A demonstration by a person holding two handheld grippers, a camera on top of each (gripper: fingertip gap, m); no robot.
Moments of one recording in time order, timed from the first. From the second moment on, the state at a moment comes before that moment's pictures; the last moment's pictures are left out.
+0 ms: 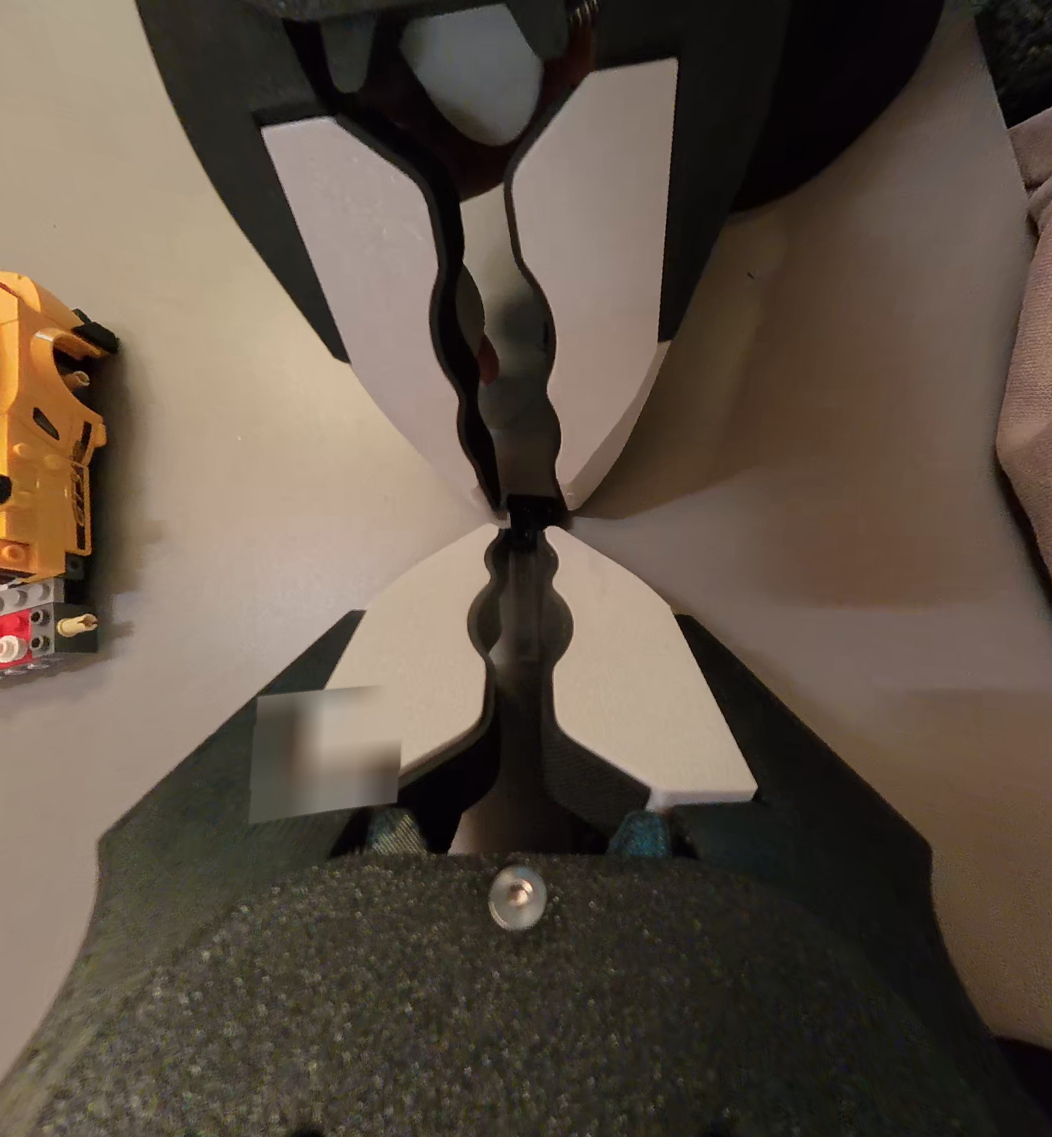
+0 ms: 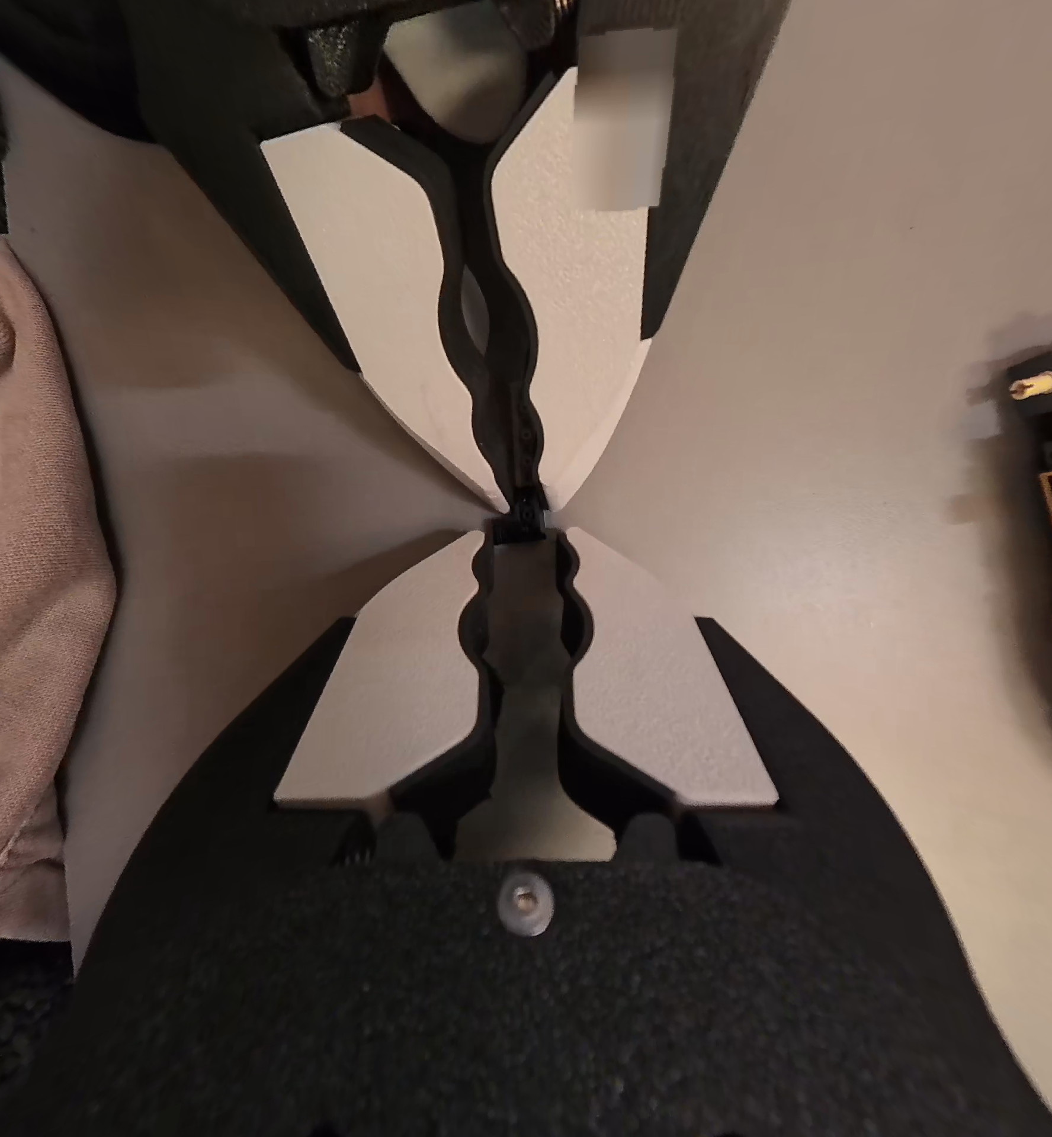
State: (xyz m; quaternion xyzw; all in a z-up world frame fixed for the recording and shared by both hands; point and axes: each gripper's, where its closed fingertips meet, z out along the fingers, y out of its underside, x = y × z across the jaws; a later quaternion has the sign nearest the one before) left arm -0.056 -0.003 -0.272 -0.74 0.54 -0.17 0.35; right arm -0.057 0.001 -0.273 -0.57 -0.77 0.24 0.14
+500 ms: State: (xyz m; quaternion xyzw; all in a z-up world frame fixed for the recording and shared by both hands) left arm -0.057 -0.002 -0.271 -0.75 0.54 -0.18 0.35; right arm -0.057 0.002 -0.269 -0.58 -0.76 0.26 0.16
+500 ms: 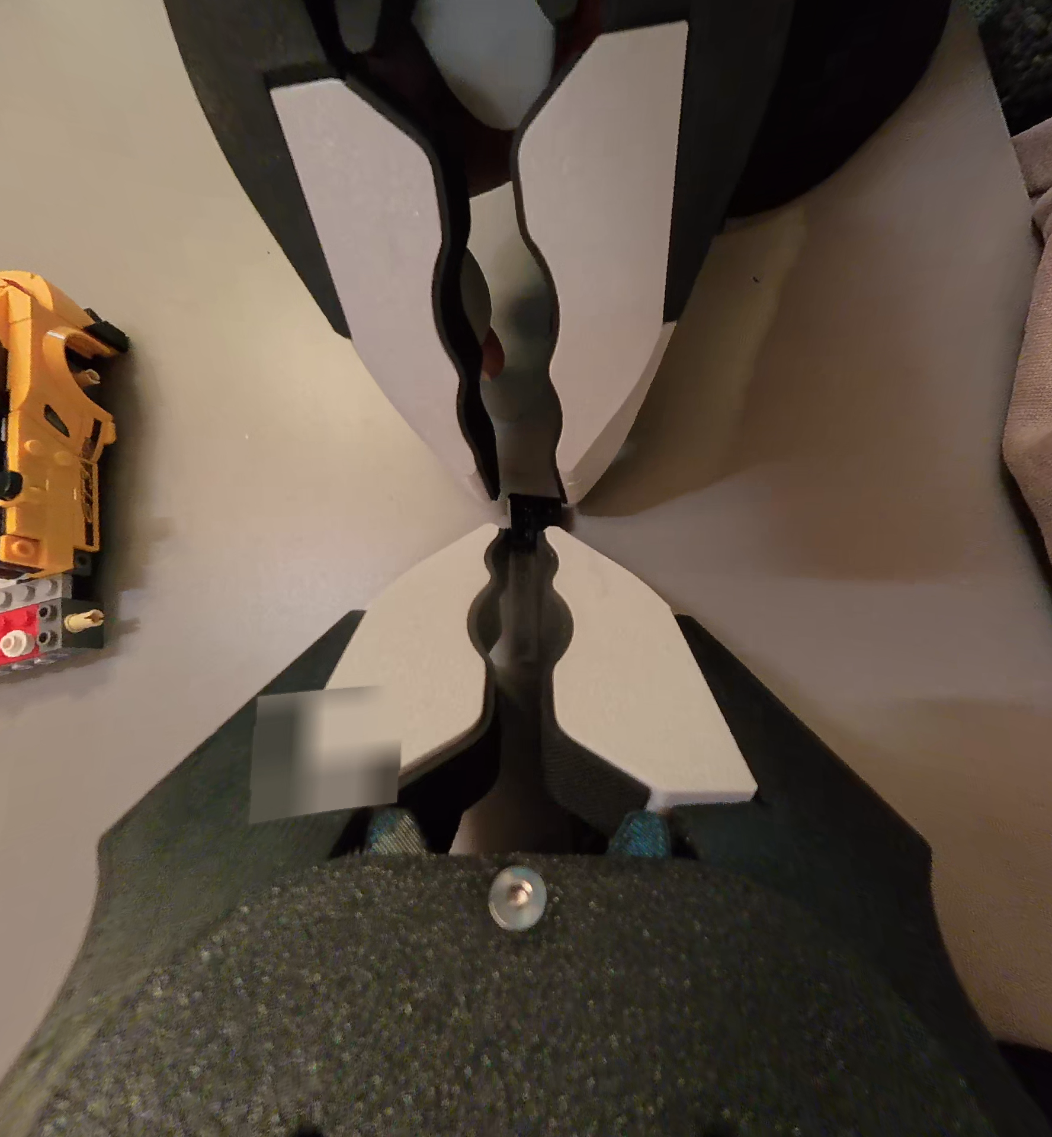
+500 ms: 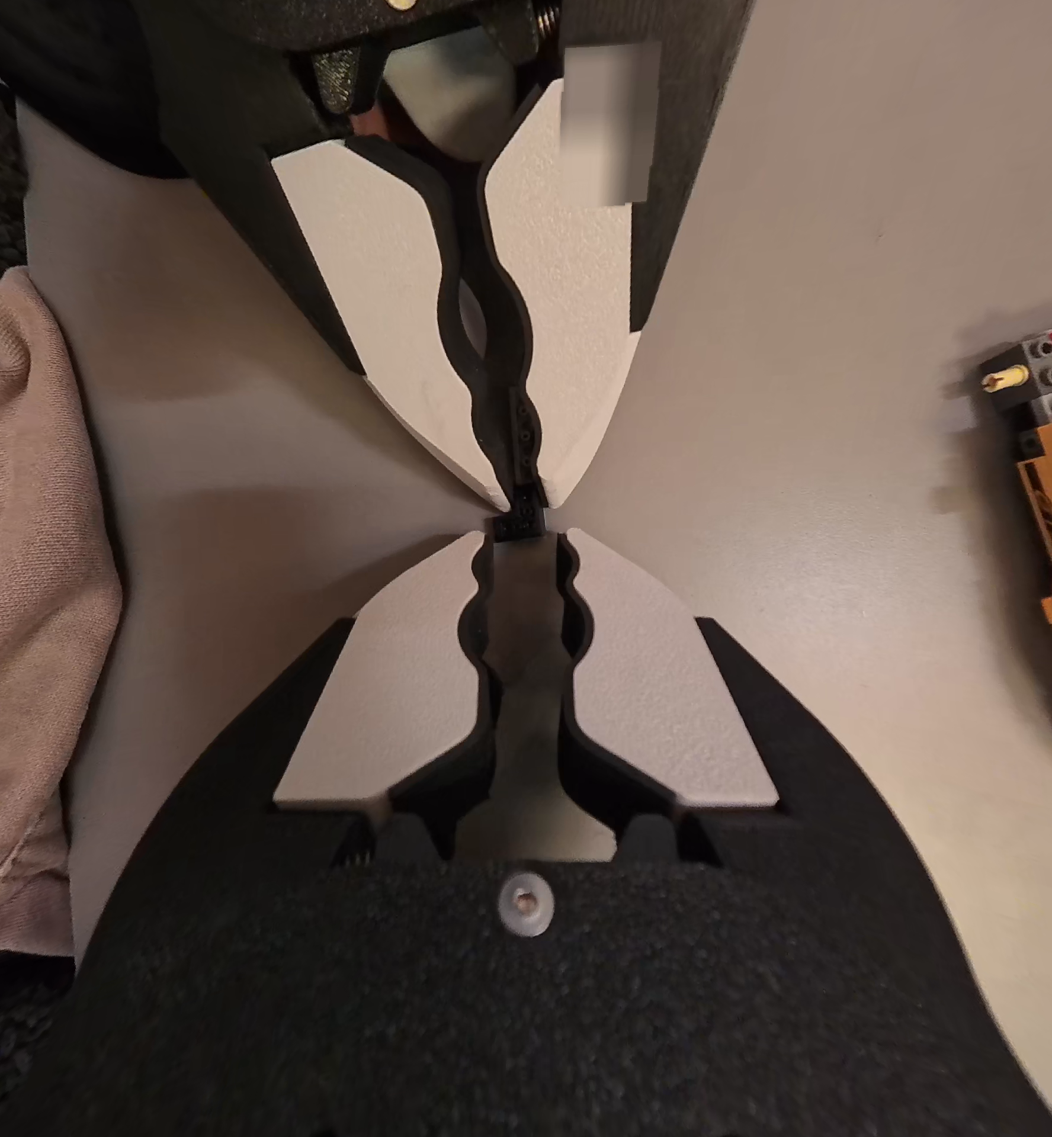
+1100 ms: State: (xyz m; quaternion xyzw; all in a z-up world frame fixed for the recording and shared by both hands) left arm -0.059 0.003 -0.265 -0.74 0.53 -0.17 0.37; right arm -0.057 0.005 -0.250 -0.59 -0.72 0.30 0.18
